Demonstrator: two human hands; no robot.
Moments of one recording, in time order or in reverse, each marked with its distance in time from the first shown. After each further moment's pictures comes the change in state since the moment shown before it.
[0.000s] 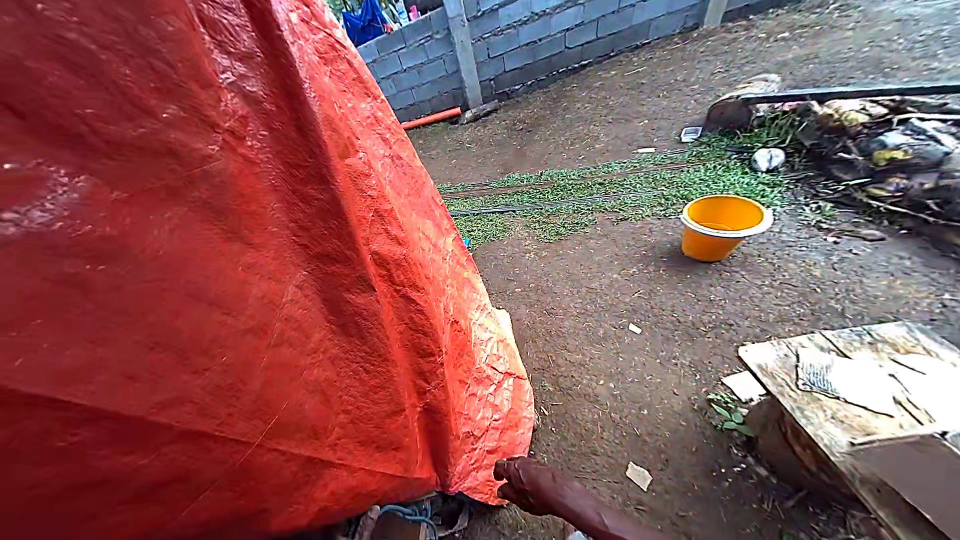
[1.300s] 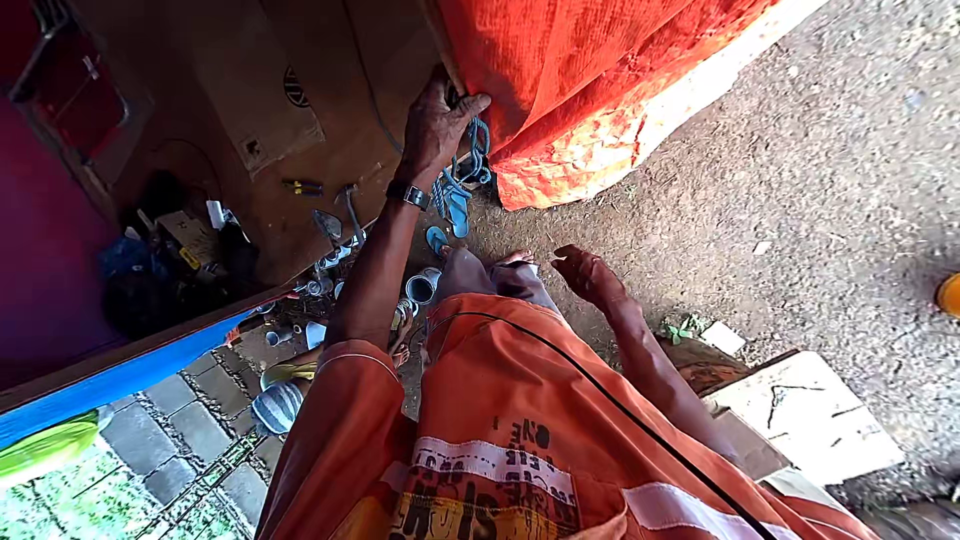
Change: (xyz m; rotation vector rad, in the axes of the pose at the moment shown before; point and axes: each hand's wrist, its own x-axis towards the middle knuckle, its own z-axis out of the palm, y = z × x) left_hand 0.011 -0.005 -0.004 -0.022 0.069 -0.158; right_hand -0.002 0.039 0.066 -0.185 -0.264 0.003
